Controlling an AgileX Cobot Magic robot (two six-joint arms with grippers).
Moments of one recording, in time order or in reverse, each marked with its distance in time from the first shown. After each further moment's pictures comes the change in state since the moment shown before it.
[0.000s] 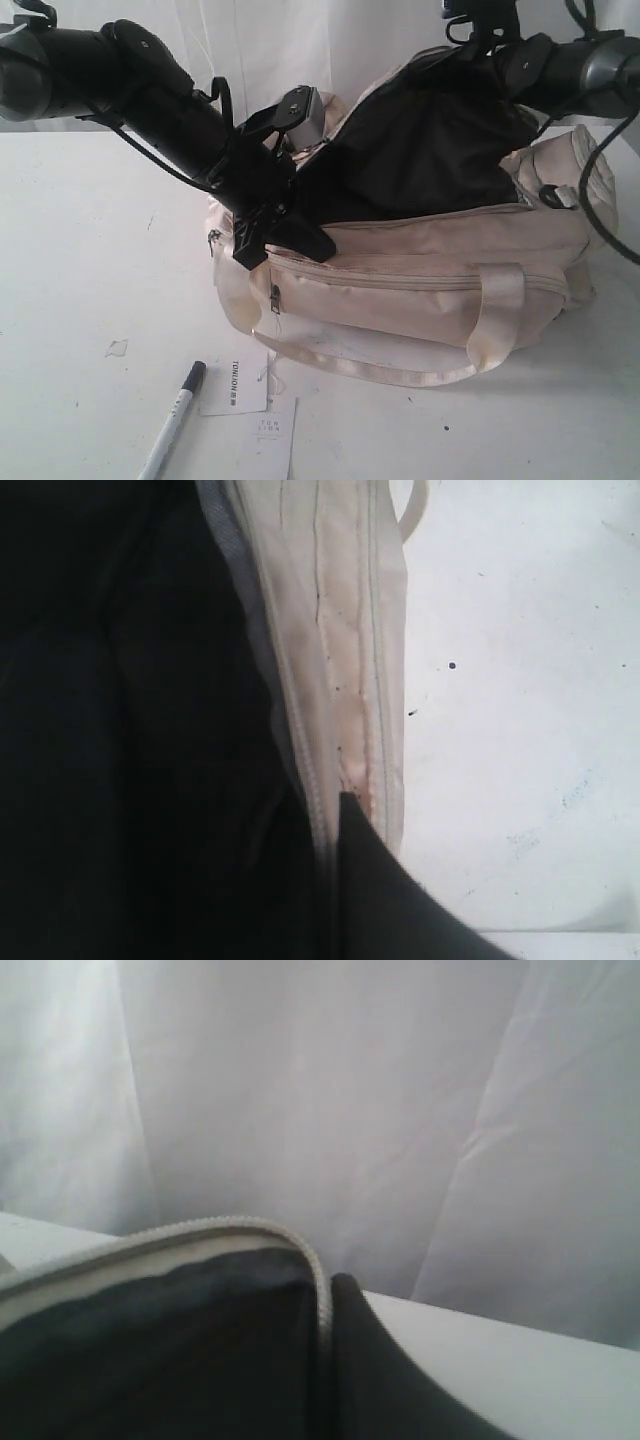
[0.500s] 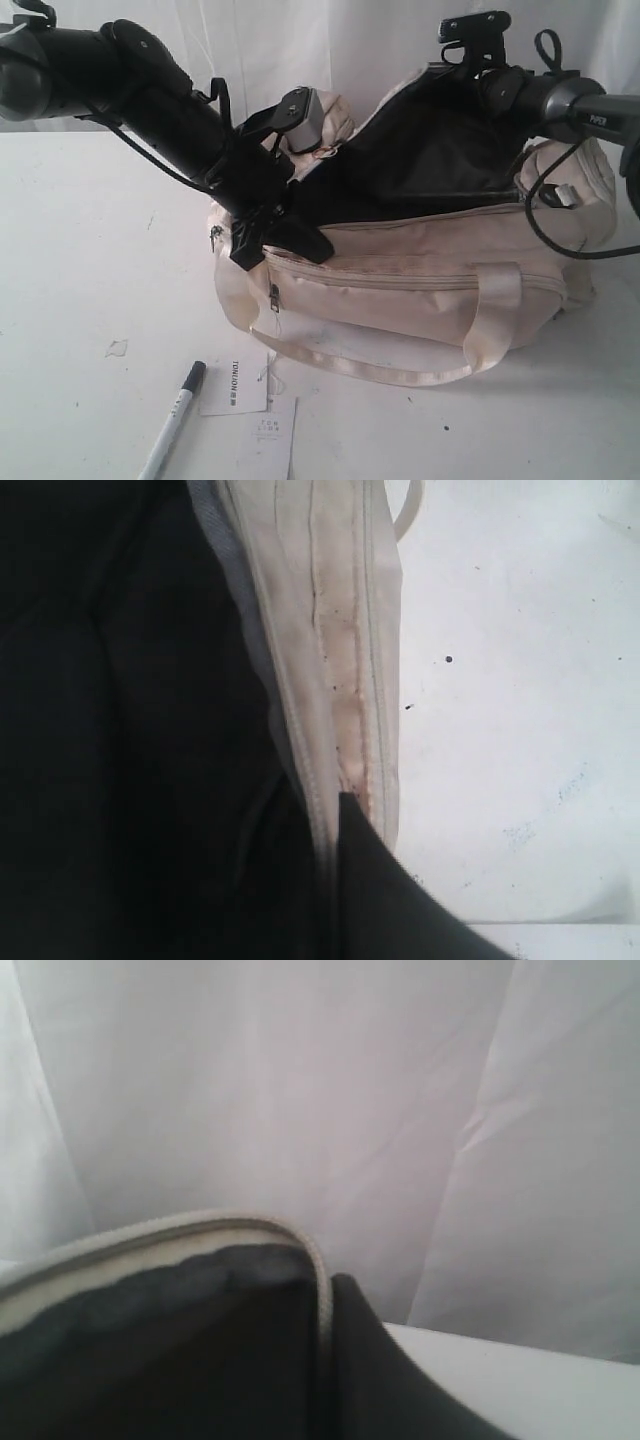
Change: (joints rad) left arm 0.000 0.000 0.000 0.008 0.010 0.000; right arm -0.033 0.262 -0.289 0.000 0.006 0.025
